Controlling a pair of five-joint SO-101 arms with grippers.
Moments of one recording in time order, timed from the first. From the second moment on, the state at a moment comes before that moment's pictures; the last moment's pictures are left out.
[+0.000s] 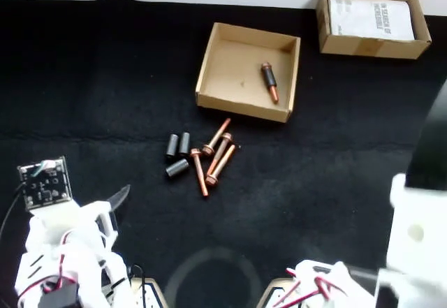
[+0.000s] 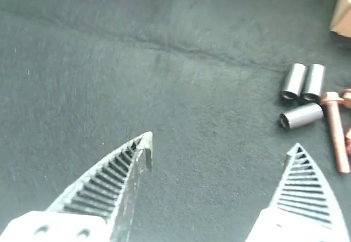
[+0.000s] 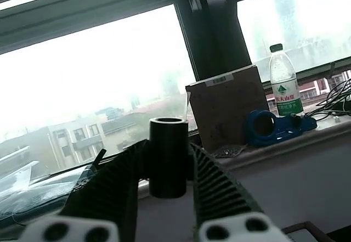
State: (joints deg) left arm -25.8 -103.7 58.3 90.6 -2.5; right arm 4.7 -20.0 -96.2 100.7 -20.1
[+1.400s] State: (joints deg) left arm 9.1 -59.1 29.2 100.7 22.5; right arm 4.6 -103.7 55.5 33.7 -11.7
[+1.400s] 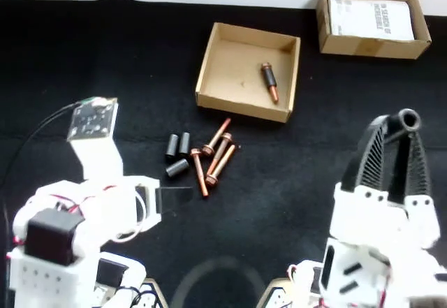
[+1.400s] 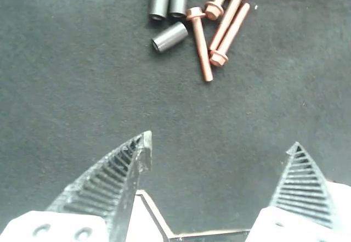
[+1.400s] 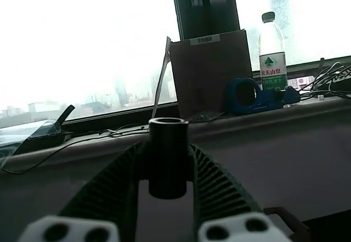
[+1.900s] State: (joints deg) left arm 9.5 -26.9 18.2 100.4 25.2; right arm 4.7 -104.4 76.9 18.9 -11.3
